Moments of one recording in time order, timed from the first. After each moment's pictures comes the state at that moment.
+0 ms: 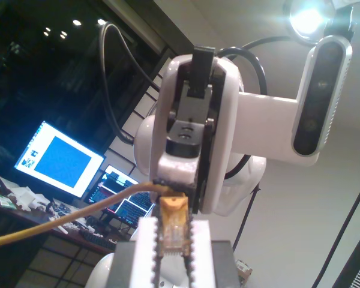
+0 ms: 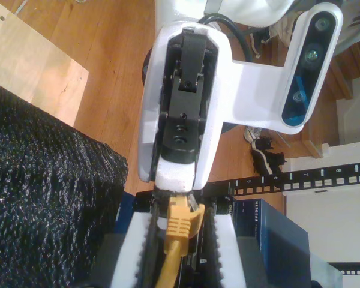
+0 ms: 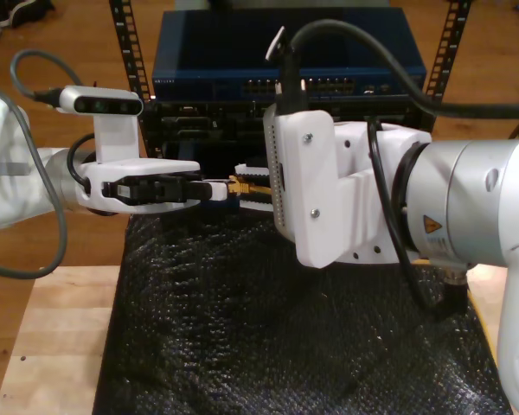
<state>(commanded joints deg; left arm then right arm) 13.2 9.8 -57.5 -77.1 135.8 -267.6 43.6 -48.9 -29.3 25.1 18.8 -94.9</state>
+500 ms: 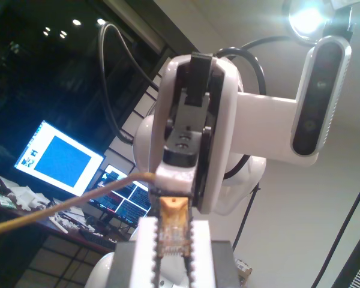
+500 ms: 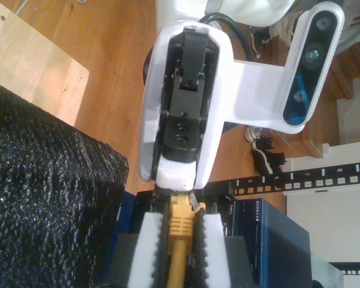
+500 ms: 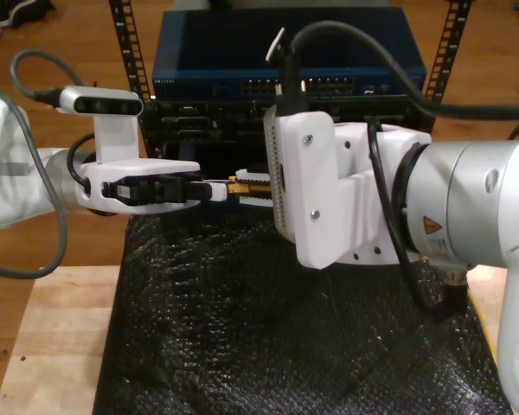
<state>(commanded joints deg) 13.2 9.8 -57.5 -77.1 135.8 -267.7 43.6 -48.9 -28.7 25.1 18.7 -94.7</state>
